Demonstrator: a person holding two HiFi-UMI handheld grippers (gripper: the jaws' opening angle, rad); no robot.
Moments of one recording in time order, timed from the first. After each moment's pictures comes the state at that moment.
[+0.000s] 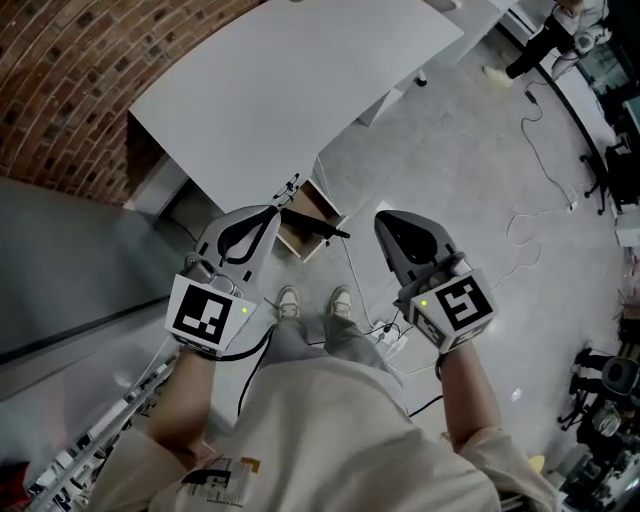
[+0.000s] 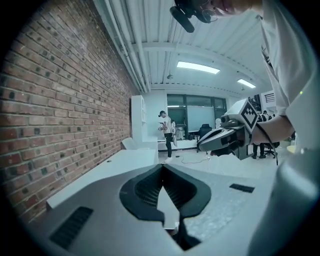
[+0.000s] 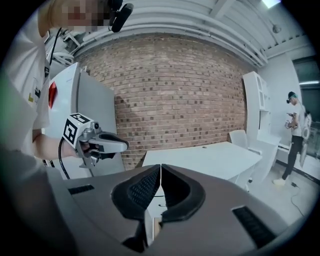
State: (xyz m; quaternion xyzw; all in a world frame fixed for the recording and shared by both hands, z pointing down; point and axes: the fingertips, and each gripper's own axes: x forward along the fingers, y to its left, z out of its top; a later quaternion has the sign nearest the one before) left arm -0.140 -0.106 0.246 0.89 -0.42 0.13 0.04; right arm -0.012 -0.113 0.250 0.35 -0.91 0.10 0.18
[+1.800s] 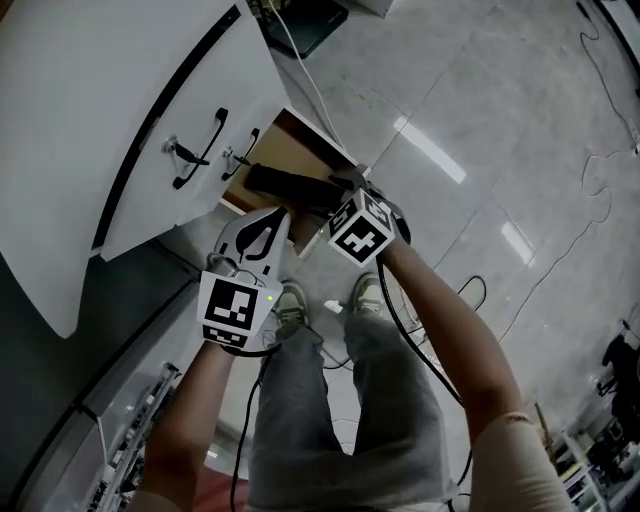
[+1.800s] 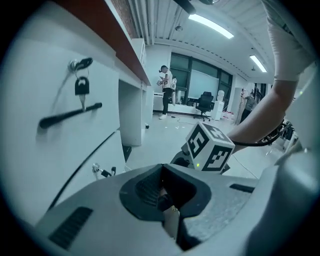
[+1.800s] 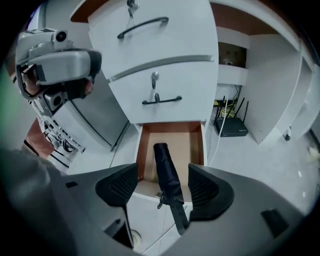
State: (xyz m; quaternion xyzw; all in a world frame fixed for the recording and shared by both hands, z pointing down) left arm -0.070 -0.163 0.895 0.87 -0.38 0.26 0.18; right arm -0.035 -0.167 1.035 0.18 -0.84 0.21 0.46
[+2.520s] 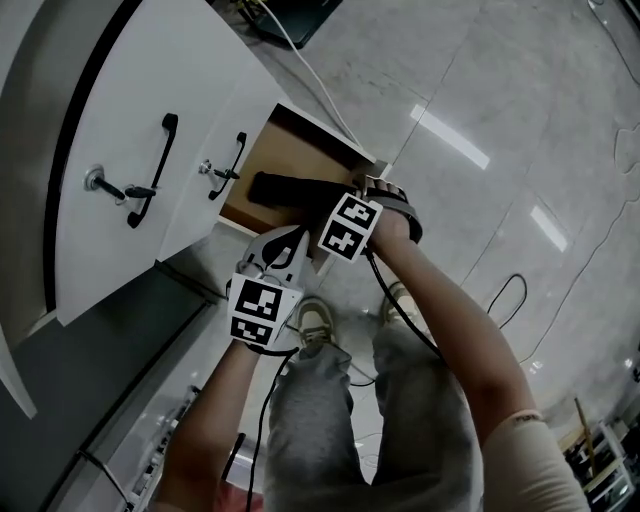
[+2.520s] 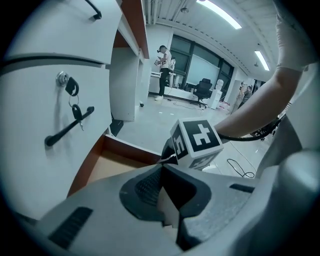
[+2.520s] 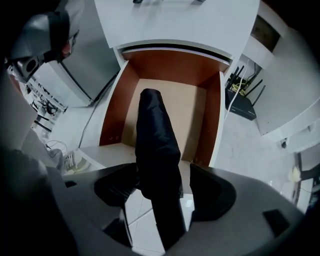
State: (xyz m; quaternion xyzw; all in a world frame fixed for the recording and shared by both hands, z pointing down) left arm -0.064 -0.136 1.059 0.86 -0.33 0.32 0.24; right arm -0.001 -0.153 1.210 0.16 -0.74 0.14 0.64
